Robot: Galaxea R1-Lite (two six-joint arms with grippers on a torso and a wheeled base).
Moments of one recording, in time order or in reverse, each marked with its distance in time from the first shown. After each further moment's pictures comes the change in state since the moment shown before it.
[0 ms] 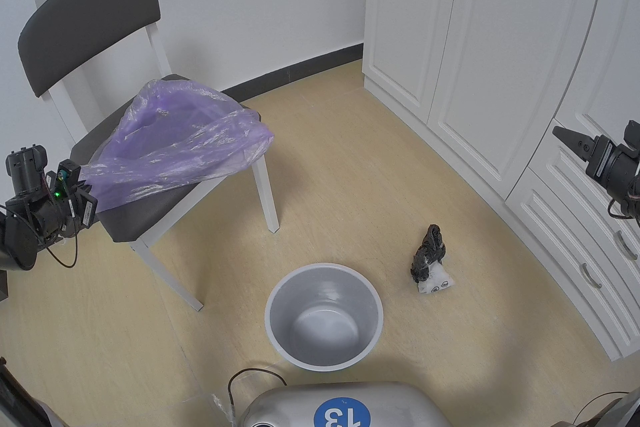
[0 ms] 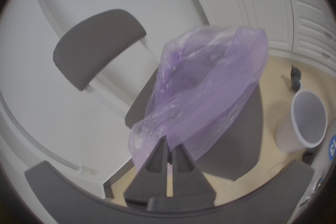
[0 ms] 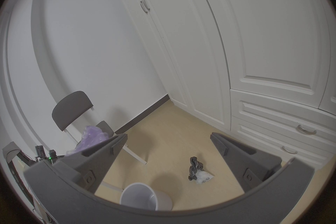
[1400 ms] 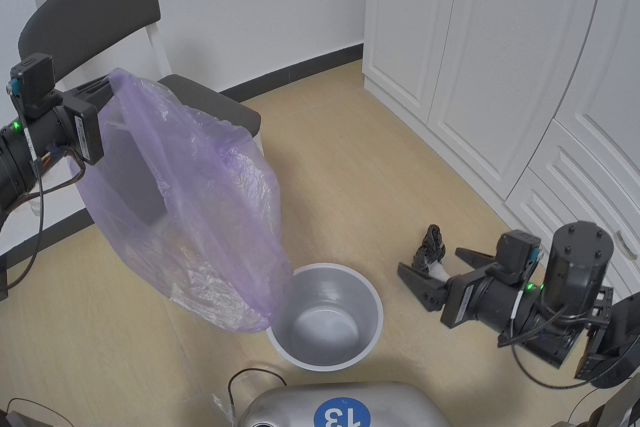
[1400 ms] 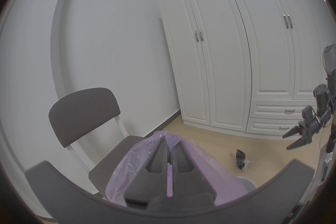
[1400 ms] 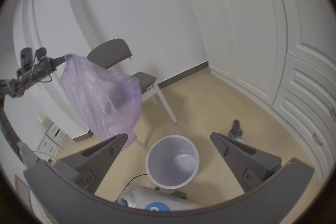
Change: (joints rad) left arm -0.524 -0.483 -0.114 0.251 0.085 -0.283; right arm 0.800 0.333 0.263 -0.420 -0.411 -0.042
